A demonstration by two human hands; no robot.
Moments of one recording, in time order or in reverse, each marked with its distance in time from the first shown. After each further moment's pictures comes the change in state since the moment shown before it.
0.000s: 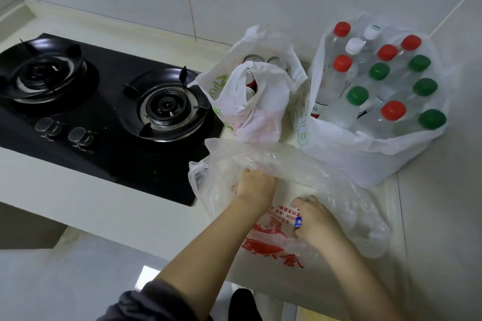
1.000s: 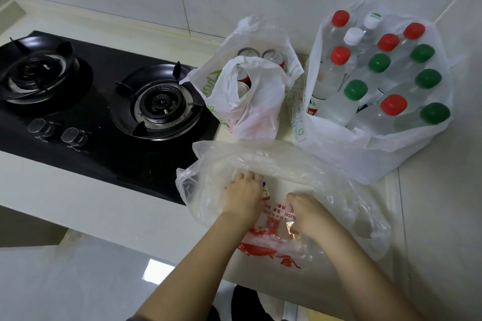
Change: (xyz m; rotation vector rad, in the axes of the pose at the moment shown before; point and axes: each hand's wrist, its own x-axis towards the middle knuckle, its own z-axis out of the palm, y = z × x) left_hand -0.014 -0.004 0.032 -0.288 0.141 -0.119; right_hand 0.016 -0.003 -0.007 -0.057 -0.120 -0.092
